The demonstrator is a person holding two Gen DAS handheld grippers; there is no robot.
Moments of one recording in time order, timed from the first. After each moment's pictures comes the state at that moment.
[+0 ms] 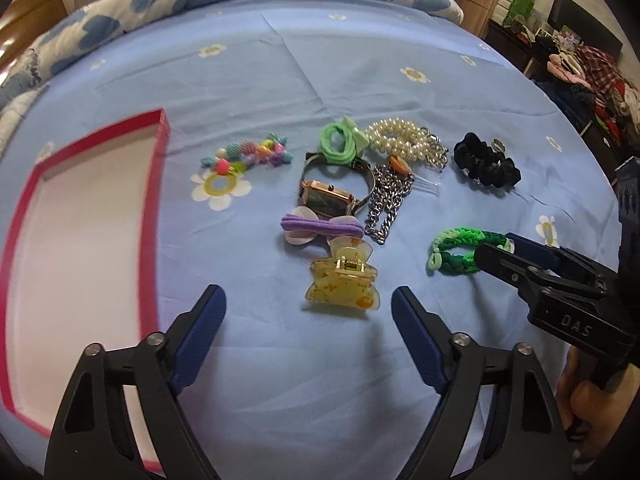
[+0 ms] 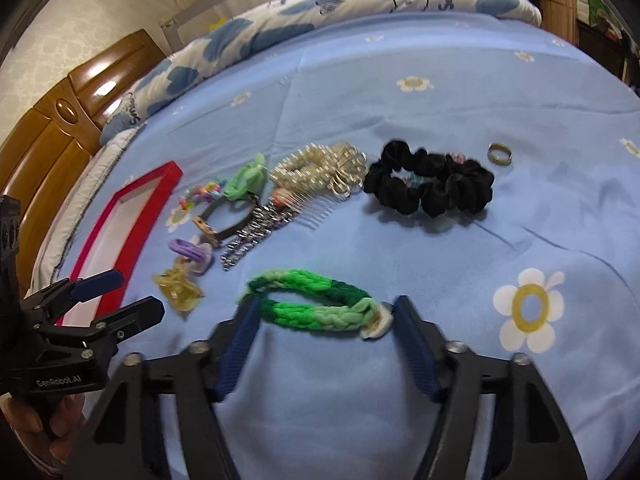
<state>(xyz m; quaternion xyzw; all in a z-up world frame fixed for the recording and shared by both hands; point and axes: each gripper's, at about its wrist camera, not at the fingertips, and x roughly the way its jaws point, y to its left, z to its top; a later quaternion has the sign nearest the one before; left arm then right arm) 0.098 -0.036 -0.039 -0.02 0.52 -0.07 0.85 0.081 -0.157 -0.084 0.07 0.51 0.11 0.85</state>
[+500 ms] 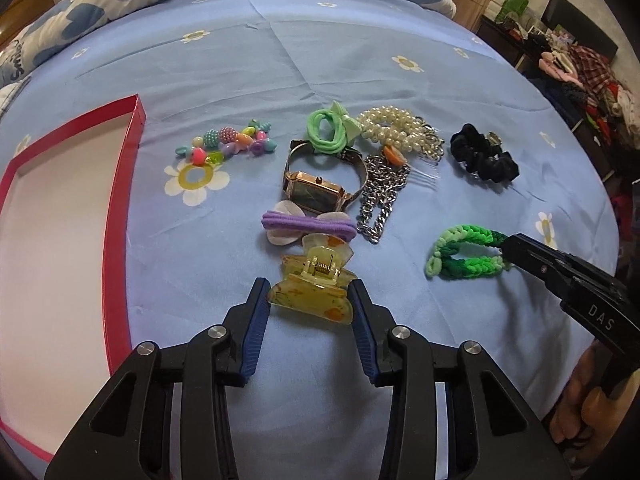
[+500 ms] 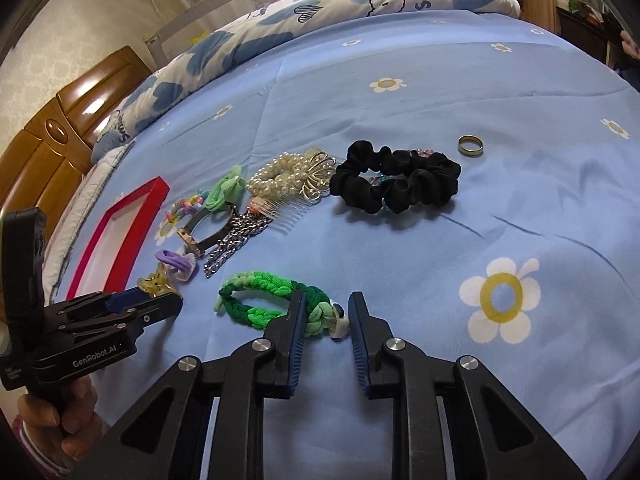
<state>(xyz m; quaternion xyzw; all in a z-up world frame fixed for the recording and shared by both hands) 0.102 -0.037 -0.050 -0.04 0.53 -0.09 0.84 0.070 -0.179 -0.070 0.11 0.47 0.11 0.87</state>
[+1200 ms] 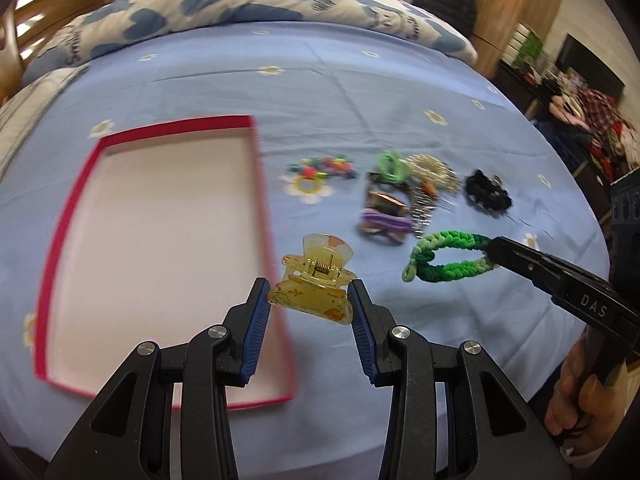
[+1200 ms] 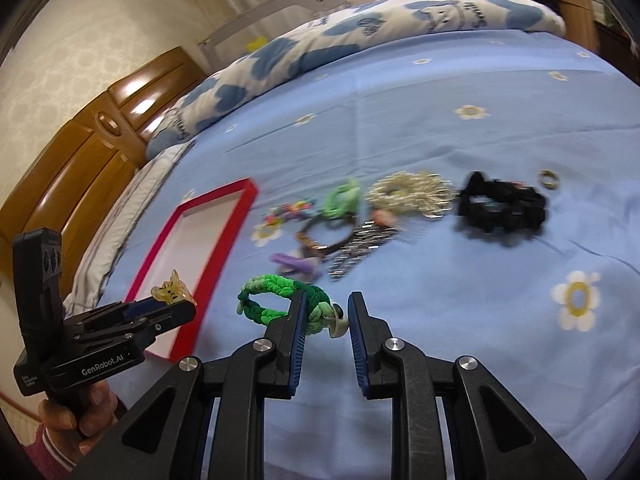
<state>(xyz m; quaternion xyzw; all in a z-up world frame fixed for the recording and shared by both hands) 0.043 0.052 0.004 -0.07 0.48 -0.04 0.87 0.059 -0.097 -0.033 0.11 0.45 0.20 0.86</state>
